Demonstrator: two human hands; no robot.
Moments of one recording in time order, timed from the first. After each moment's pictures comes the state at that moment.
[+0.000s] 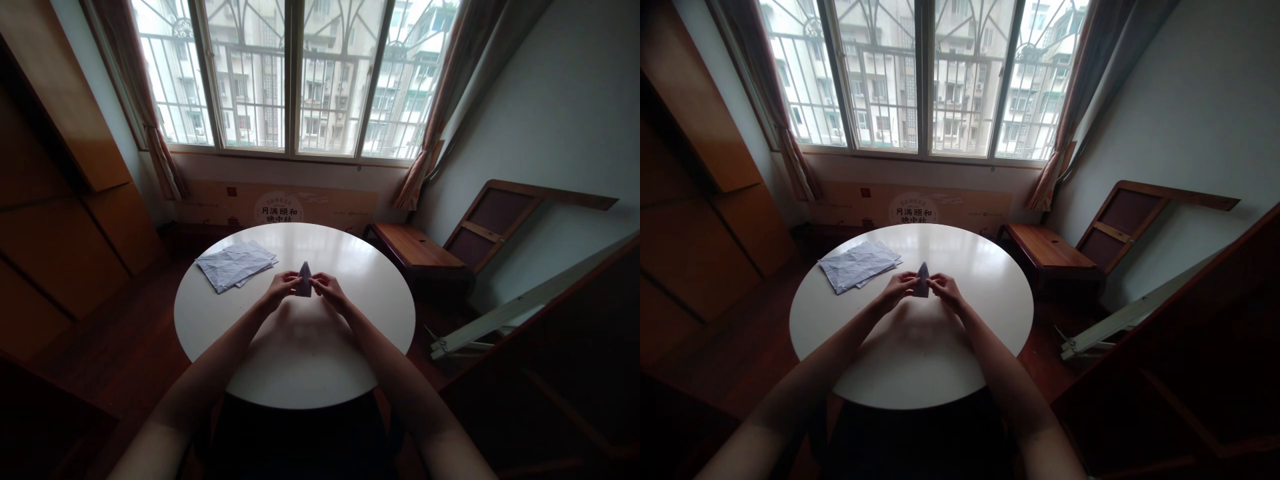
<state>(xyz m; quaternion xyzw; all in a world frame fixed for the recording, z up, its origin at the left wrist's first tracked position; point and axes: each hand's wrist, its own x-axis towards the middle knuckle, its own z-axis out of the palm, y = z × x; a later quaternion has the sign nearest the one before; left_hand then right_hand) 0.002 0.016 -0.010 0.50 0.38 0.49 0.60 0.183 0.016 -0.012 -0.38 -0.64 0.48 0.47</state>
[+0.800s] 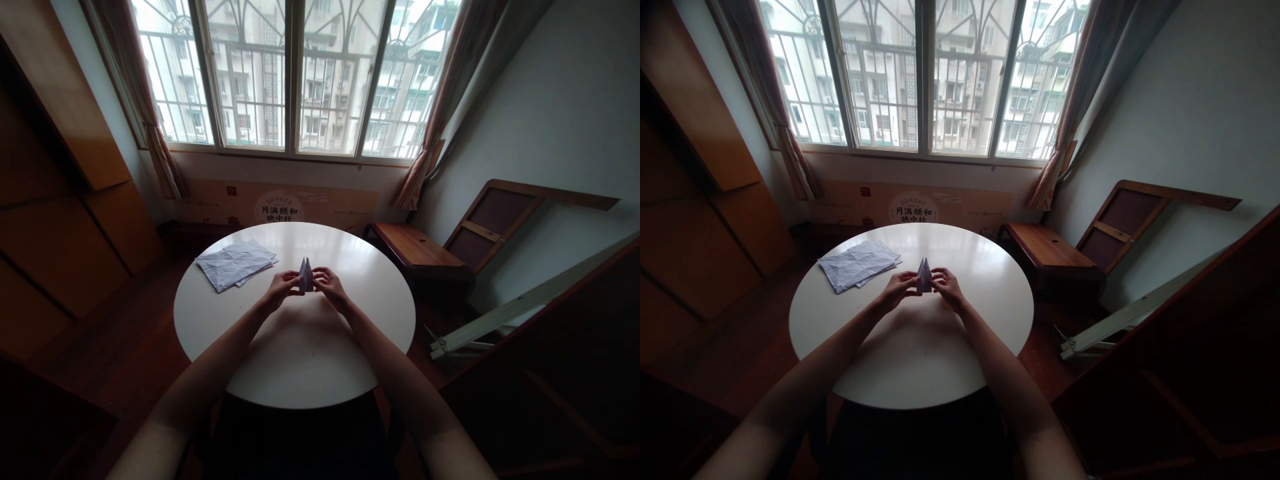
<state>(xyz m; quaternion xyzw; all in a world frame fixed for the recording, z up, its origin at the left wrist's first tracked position) 0.004 0.013 -0.007 0.49 0.36 0.50 0.61 0.186 0.028 -0.023 -0.36 -0.61 0.49 0.50</state>
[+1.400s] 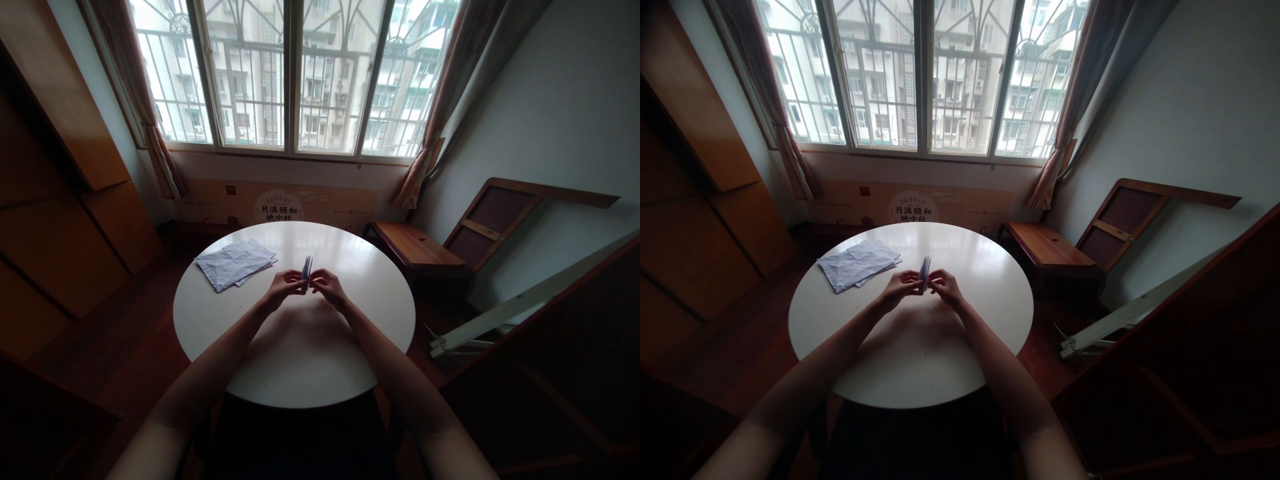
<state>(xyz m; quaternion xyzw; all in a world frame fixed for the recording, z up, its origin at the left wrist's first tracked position) 0.005 0.012 -0.008 0.53 0.35 0.50 0.59 0.183 0.028 -0.025 -0.34 -0.64 0.47 0.51</state>
